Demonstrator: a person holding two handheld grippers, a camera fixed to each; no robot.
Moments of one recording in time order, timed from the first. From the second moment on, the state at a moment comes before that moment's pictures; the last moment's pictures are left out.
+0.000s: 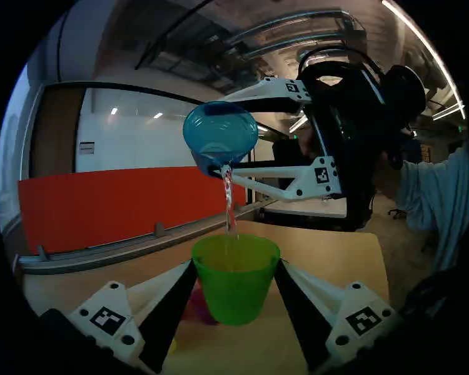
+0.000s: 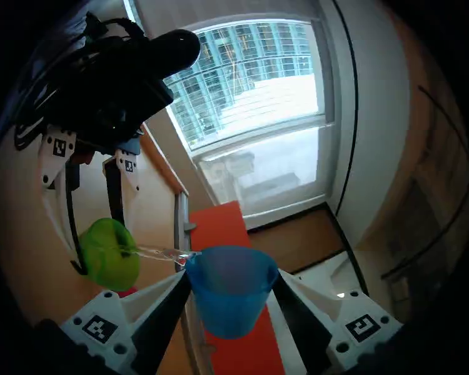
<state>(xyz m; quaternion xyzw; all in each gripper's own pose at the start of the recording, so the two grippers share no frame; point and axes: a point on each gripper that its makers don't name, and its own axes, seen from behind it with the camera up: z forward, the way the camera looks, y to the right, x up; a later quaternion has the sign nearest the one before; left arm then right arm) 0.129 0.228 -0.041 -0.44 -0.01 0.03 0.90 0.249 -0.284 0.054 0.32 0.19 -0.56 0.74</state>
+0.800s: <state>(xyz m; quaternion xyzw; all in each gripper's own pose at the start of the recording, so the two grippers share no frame) 0.127 0.228 -0.037 -0.44 -0.02 0.03 0.90 0.260 -0.281 0.060 0.30 0.22 -0.60 0.71</state>
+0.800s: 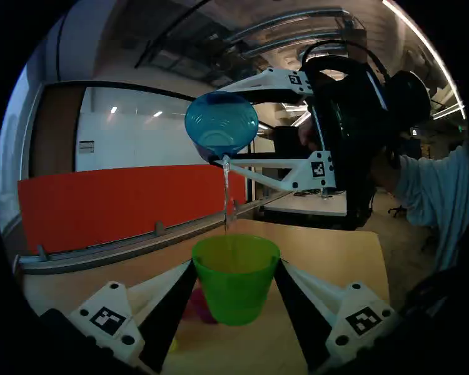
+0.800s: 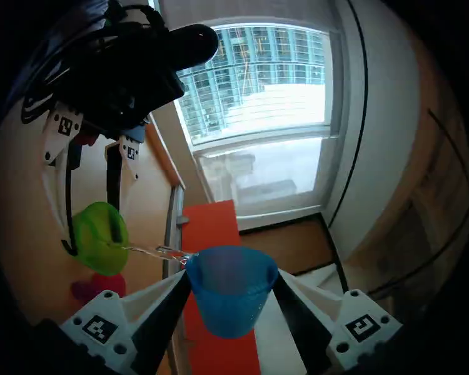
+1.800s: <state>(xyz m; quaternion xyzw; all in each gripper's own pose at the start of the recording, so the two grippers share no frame) 0.129 0.230 -0.036 -0.44 -0.01 0.02 0.90 0.275 -0.291 0.053 0.27 0.26 -0.66 0.66</state>
